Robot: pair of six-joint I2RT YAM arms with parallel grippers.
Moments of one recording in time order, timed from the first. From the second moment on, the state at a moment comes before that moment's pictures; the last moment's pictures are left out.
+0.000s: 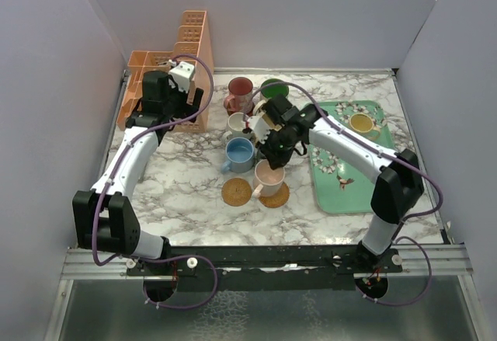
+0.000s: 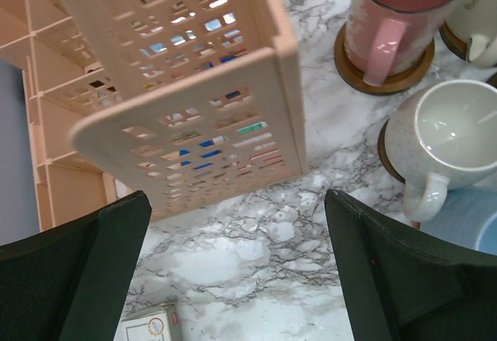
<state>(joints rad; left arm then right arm) -0.14 1.42 1.20 -0.28 0.09 0.24 0.71 1.74 1.52 -0.96 -0.26 -0.35</state>
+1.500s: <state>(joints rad) -0.07 1.39 1.24 -0.25 -0.05 0.12 0.94 2.12 1.86 -0.94 -0.11 -0.17</state>
